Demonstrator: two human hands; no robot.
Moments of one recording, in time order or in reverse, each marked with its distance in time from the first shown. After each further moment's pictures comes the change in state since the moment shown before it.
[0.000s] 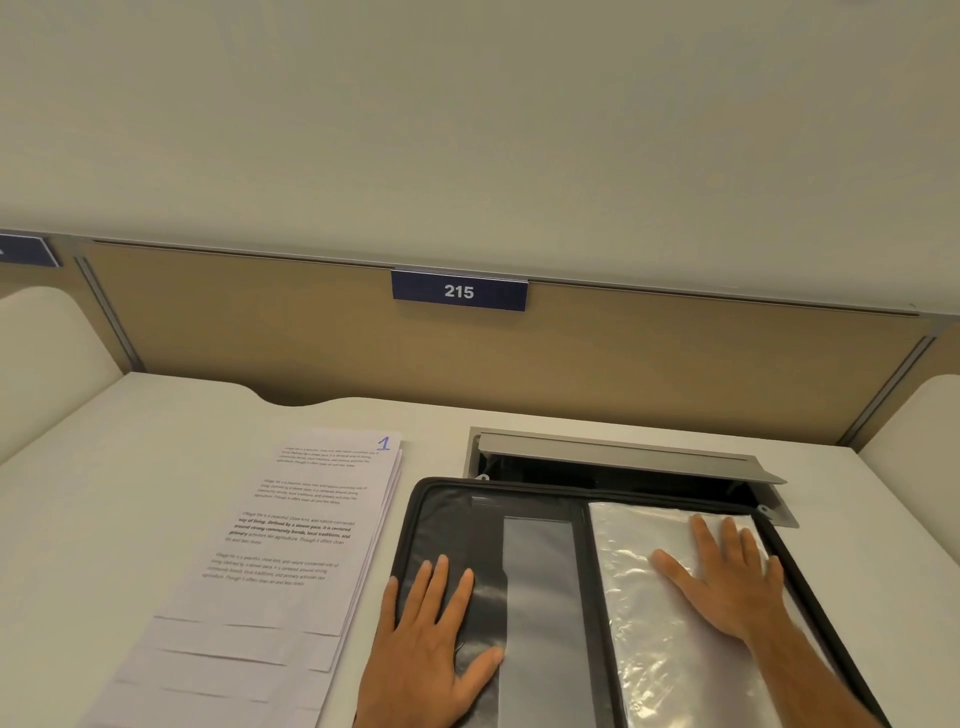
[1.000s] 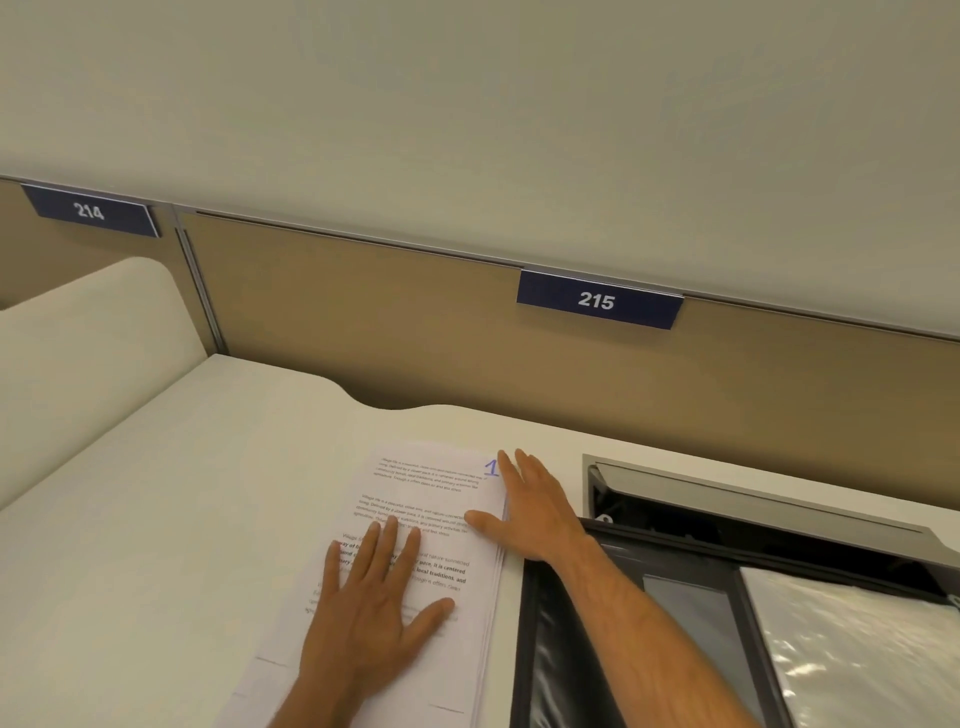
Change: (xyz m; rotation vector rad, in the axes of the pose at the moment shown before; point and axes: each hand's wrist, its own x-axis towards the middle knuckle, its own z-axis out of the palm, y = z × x) left_hand 0.029 -0.206 -0.039 0.155 0.228 -0.180; right_hand 0.003 -0.389 -0.033 0.226 -0.046 -0.639
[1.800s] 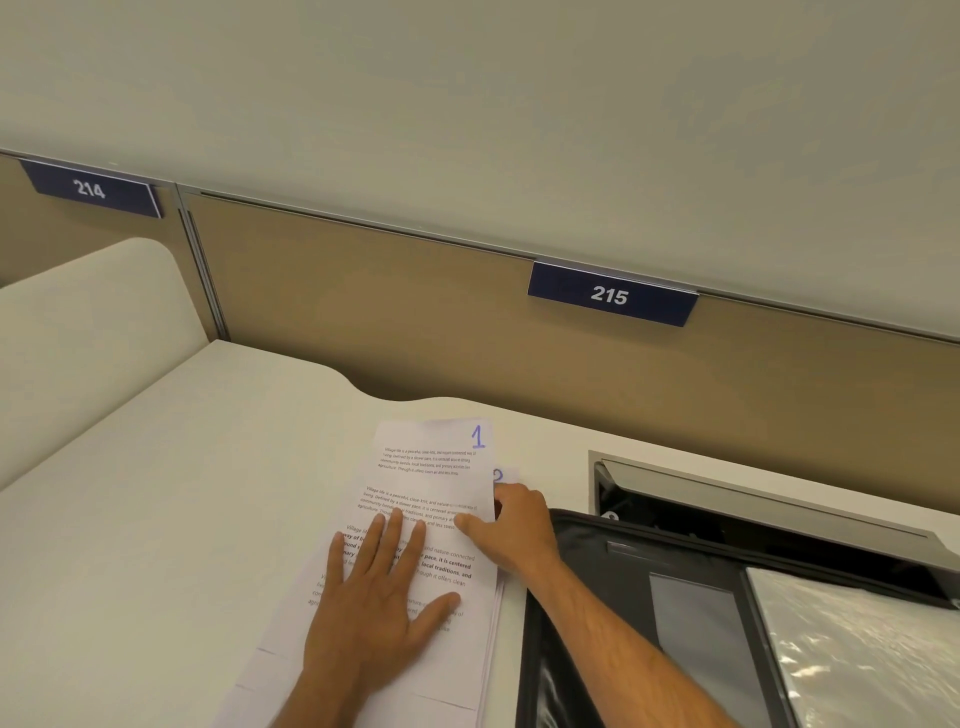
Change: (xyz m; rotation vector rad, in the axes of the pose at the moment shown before) left_hand 0.002 -0.004 0.007 0.013 0.052 -0.009; right_hand -0.012 -0.038 0.027 0.478 0.149 0.065
